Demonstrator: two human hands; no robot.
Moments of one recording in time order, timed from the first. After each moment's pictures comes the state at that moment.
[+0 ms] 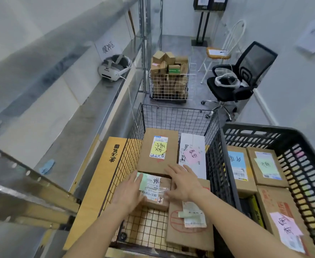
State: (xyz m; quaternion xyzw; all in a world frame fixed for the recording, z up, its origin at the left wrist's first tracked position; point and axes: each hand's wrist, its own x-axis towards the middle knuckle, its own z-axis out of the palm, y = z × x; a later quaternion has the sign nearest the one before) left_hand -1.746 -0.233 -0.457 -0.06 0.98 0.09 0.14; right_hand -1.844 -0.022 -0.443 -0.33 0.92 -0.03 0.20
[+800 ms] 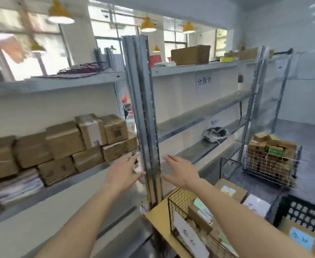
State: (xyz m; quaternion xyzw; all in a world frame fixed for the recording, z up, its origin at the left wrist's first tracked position) left_hand -1.409 -0.154 -0.115 -0.42 0.90 0.00 -0.14; right_hand -1.620 -0.043 -0.139 -0.62 0.76 -0.16 0.00
